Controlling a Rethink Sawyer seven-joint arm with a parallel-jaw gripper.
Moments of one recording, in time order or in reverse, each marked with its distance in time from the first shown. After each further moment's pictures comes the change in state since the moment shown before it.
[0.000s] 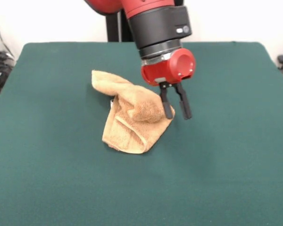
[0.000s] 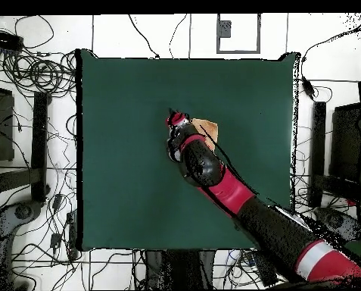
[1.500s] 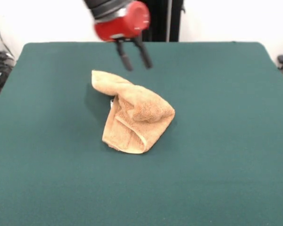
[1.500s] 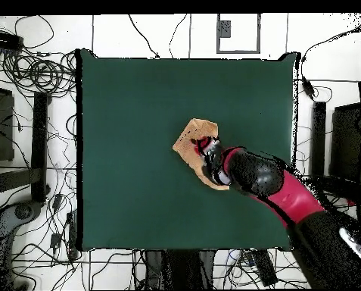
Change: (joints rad) arm -0.162 -0.188 -0.068 -0.078 -0.296 0.671 0.030
